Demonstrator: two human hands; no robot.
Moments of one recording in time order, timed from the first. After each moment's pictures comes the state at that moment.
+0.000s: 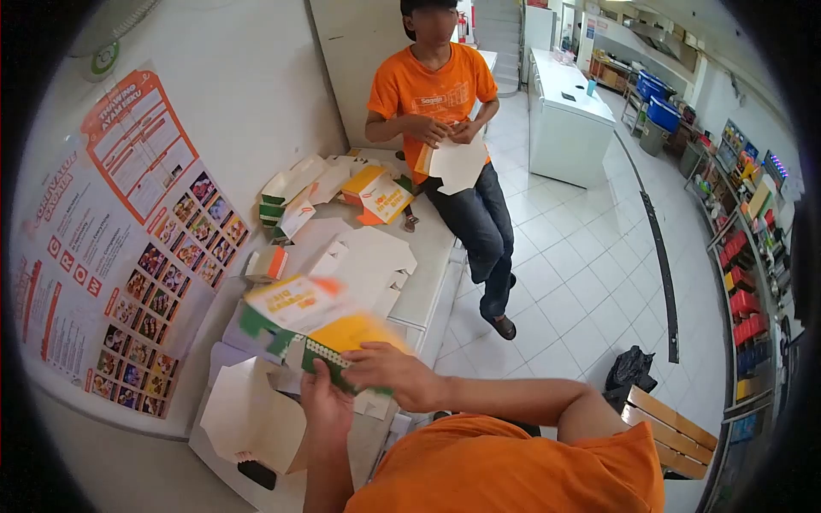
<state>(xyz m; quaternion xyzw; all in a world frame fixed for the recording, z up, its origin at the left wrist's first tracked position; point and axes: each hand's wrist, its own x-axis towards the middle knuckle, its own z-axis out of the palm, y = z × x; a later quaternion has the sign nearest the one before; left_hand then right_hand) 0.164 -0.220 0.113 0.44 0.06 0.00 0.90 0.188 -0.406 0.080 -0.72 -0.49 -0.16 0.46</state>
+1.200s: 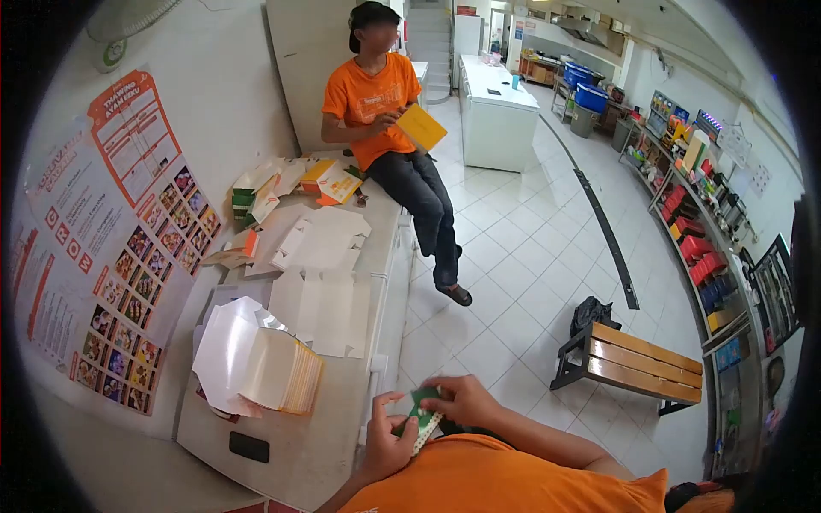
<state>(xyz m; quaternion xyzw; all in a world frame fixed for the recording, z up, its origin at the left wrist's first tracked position) -0.088 -0.161 0.071 0.74 -0.22 -0.22 0.60 -0.125 -0.377 0.077 -0.85 0.05 0.07 0.52</state>
